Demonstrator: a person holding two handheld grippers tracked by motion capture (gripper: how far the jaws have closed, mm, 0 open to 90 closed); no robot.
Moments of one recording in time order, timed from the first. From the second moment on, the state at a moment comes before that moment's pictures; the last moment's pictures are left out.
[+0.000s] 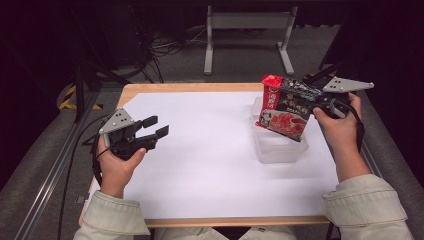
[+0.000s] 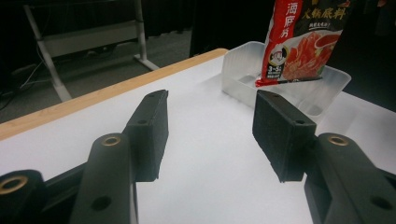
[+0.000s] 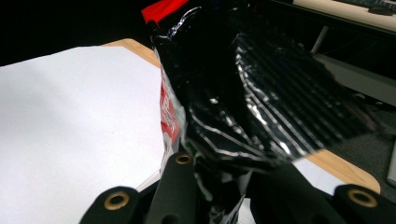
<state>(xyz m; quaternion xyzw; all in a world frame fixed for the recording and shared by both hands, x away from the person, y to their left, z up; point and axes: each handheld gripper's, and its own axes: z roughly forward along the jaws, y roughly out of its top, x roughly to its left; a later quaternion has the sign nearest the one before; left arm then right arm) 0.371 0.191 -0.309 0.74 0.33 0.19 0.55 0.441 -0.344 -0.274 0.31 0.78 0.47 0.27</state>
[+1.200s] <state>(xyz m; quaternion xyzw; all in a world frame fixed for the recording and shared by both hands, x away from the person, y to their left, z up) 0.373 0.191 -0.311 0.75 0.33 0.19 0.54 0.442 -0.352 -0.317 0.33 0.78 0.47 0.25</state>
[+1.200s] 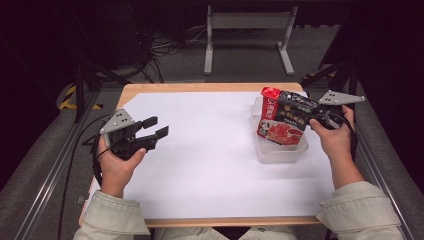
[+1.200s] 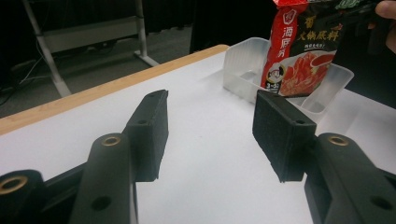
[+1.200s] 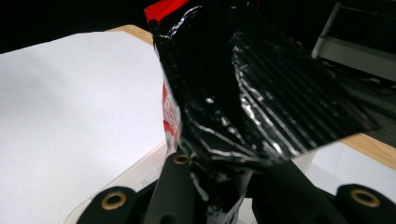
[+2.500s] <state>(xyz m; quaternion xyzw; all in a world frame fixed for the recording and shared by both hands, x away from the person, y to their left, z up) 0.370 0.195 -0.318 0.74 0.34 0.19 0.54 0.435 -0.361 -0.332 0.33 0.76 0.50 0.26</state>
